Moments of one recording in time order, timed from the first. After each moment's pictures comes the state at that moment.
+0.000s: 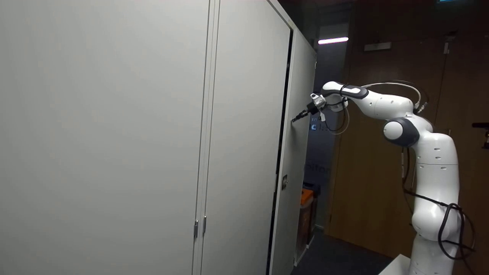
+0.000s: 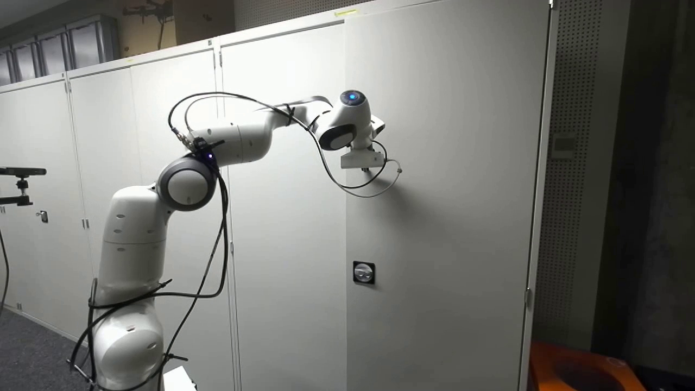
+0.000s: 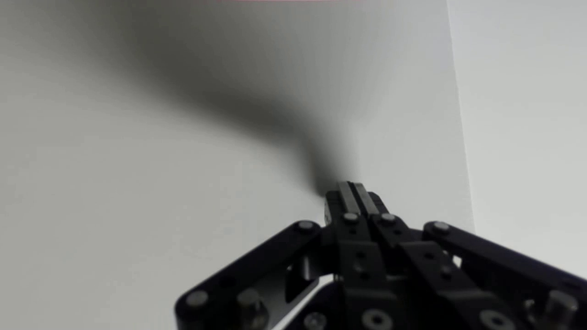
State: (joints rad) arm -0.03 0.17 -0.20 -1.29 0.74 2.08 -1.02
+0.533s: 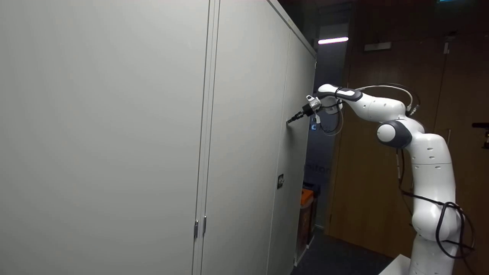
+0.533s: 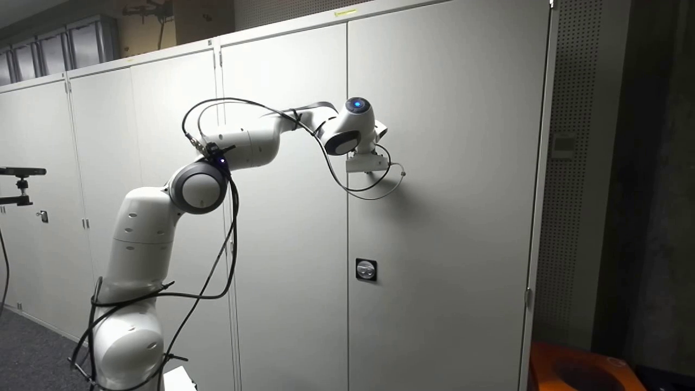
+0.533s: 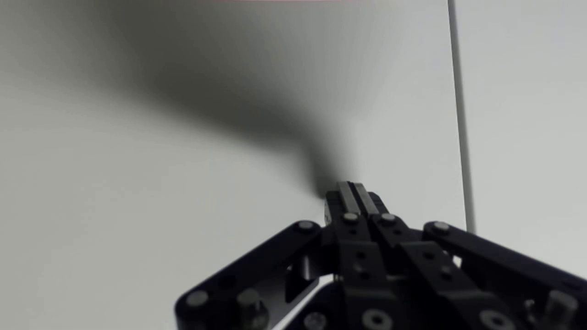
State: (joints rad) arm -0.03 0.24 -0.19 -1.22 0.78 2.09 -1.06
